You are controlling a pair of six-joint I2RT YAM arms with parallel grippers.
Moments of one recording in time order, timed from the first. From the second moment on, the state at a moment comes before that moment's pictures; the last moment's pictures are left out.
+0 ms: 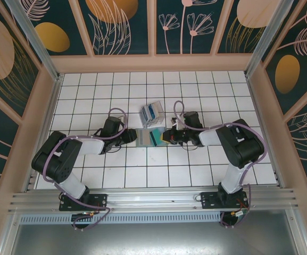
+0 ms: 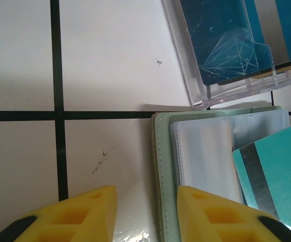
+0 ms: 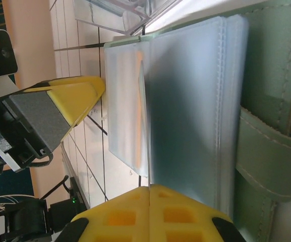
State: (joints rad) left arm -0.46 1.64 0.58 0.28 0.26 -0.68; right arm 0.46 1.79 0.68 0.34 -0.82 0.80
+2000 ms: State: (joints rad) left arm -0.47 1.70 0.61 0.30 0.26 -0.70; right arm 0.62 1.90 0.67 0.65 -0.64 0.92
